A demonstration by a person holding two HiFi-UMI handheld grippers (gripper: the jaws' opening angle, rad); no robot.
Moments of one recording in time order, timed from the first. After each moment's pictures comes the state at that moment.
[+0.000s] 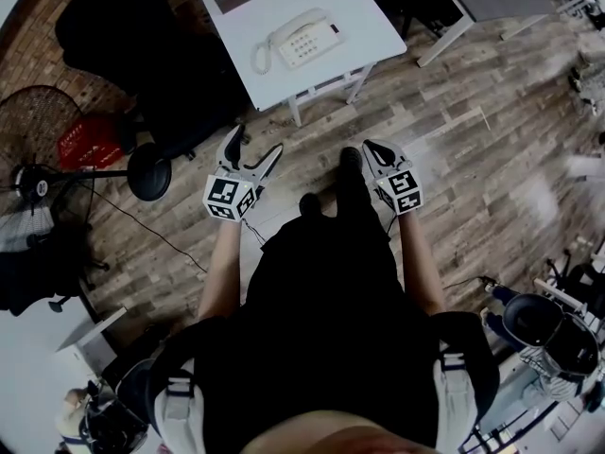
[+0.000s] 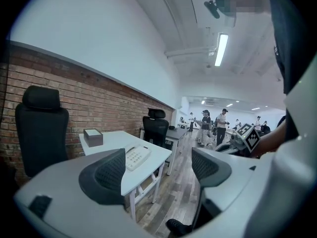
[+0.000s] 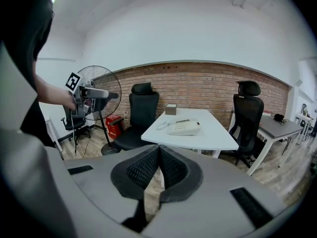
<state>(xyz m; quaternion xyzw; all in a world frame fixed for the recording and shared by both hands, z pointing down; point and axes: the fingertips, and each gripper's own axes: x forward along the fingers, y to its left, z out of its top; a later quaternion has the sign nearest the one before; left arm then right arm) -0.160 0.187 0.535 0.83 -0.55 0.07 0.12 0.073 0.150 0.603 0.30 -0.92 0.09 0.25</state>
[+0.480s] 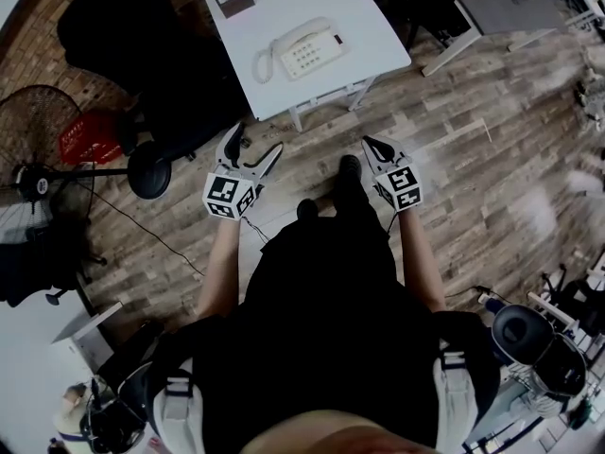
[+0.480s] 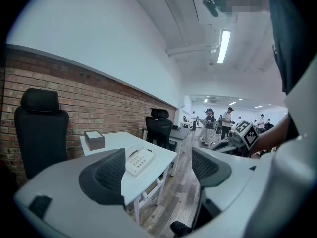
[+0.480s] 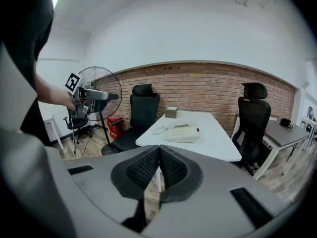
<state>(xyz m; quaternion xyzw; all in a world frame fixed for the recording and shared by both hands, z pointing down) -0.162 0.141 0.530 0.82 -0.56 0.07 0.12 0.062 0.089 0.594 0.27 -0.93 0.08 0.24</state>
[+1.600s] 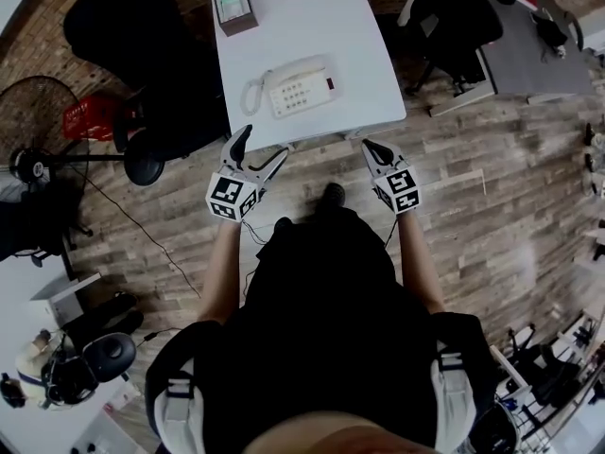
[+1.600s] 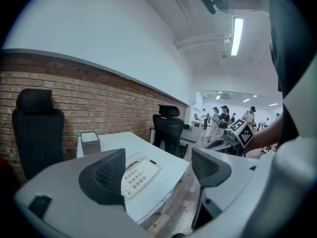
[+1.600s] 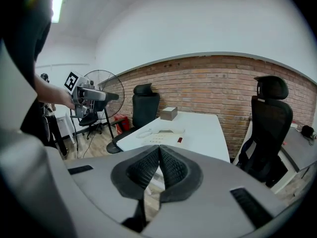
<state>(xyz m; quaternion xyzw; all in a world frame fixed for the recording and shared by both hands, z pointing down) -0.105 -0.021 0.527 0.78 -0.61 0.09 0.14 0.088 -0.107 0.592 0.18 -0.95 0.08 0.25</state>
